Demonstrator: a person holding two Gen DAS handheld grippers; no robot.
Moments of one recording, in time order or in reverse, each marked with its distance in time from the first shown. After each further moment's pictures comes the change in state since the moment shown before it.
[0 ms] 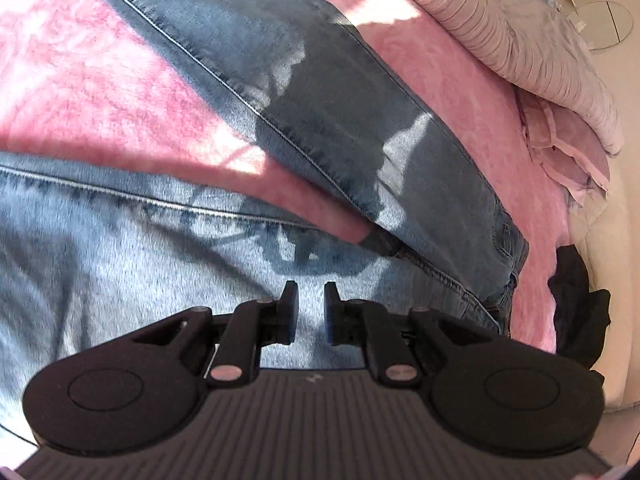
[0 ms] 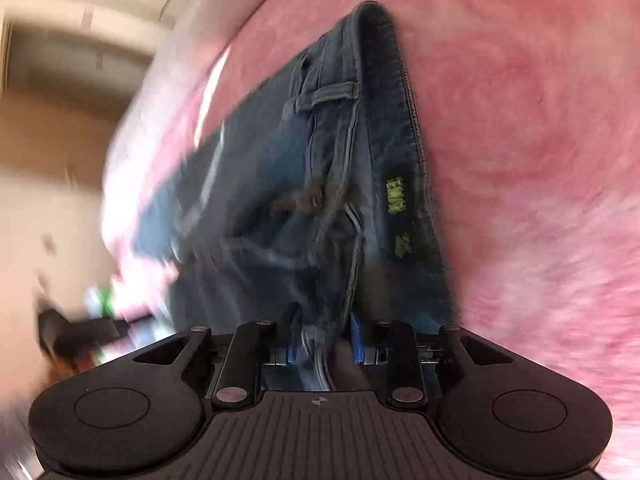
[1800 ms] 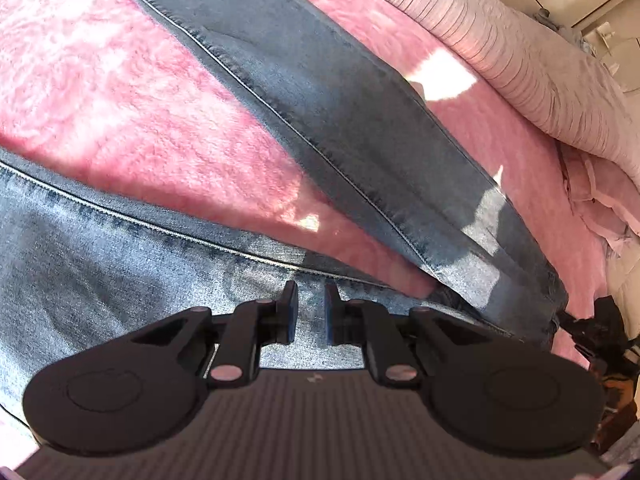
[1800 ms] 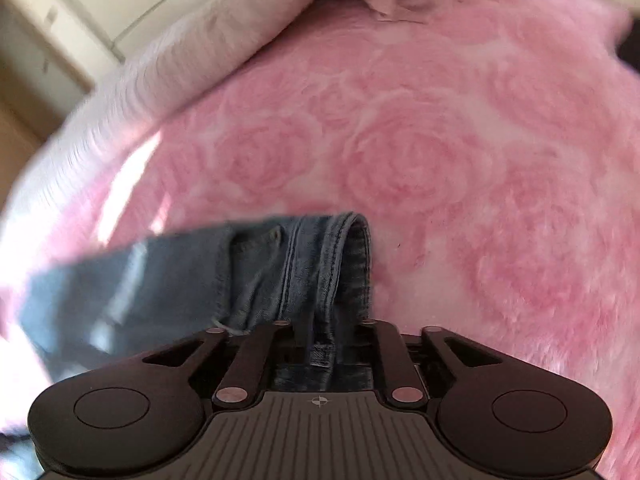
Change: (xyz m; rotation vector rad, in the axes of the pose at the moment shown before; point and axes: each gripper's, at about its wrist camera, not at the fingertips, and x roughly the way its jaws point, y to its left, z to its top) left arm -0.018 0.028 0.010 -0.057 -0.151 0.131; right arm 0.024 0.033 0.133 -0.147 -0.268 -0.334
